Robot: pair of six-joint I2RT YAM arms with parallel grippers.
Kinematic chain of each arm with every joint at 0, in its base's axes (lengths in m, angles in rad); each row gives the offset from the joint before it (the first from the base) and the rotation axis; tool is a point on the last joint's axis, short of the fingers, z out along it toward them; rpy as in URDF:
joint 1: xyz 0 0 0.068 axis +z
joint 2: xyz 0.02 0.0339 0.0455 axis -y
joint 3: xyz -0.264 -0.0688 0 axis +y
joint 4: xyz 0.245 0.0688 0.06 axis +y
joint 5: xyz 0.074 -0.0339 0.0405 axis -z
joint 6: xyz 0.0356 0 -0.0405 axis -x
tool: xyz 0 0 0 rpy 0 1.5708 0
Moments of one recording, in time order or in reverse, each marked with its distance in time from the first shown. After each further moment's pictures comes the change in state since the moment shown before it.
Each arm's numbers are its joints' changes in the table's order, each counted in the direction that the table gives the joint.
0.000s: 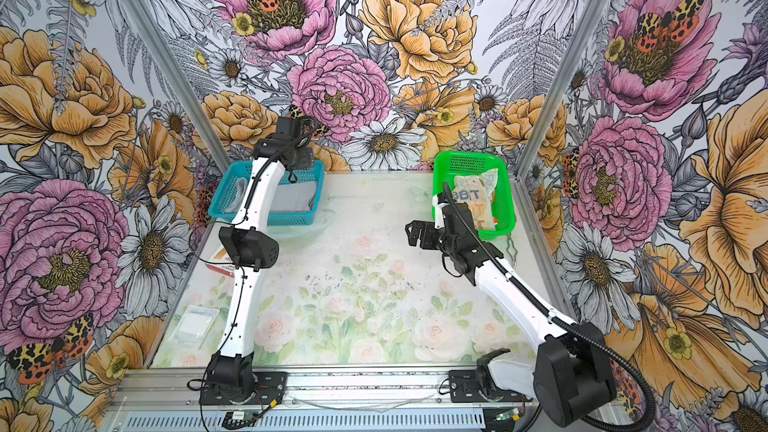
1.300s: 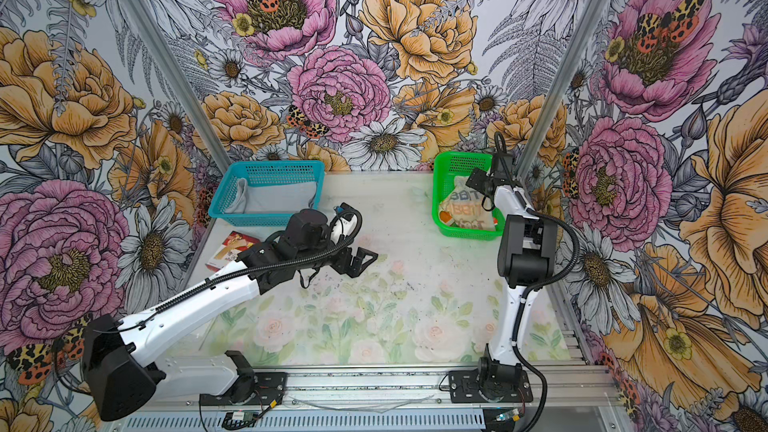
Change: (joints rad) left arm -0.586 1.317 1.943 -0.865 0.484 -0.021; right arm -0.490 -0.925 -0.905 0.060 0.069 0.046
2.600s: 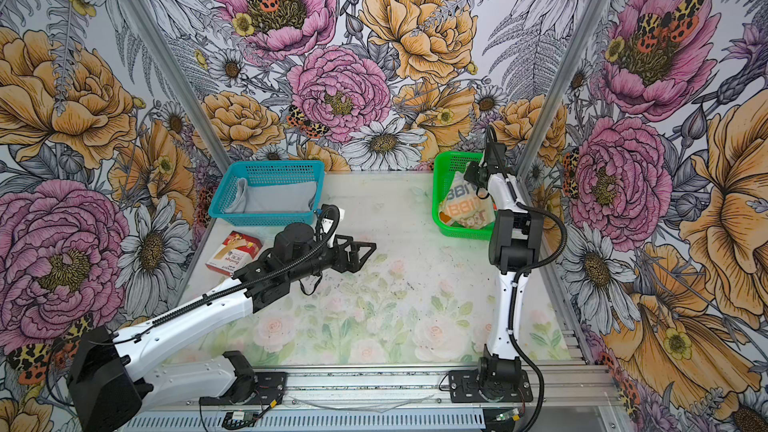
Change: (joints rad) left arm 0.029 0.103 0.187 -0.301 -0.046 0.253; right arm 0.037 -0.143 -0.320 0.198 -0.082 0.010
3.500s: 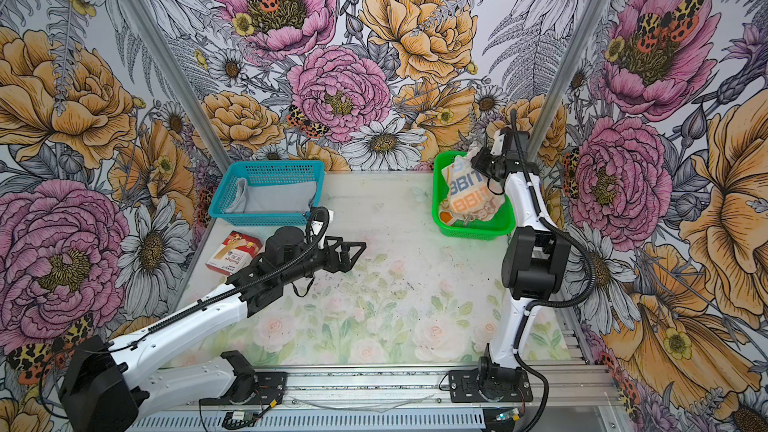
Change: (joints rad) left arm 0.065 0.044 0.082 -0.034 0.000 -0.005; right arm -0.049 0.334 0.252 0.008 -0.220 -0.064
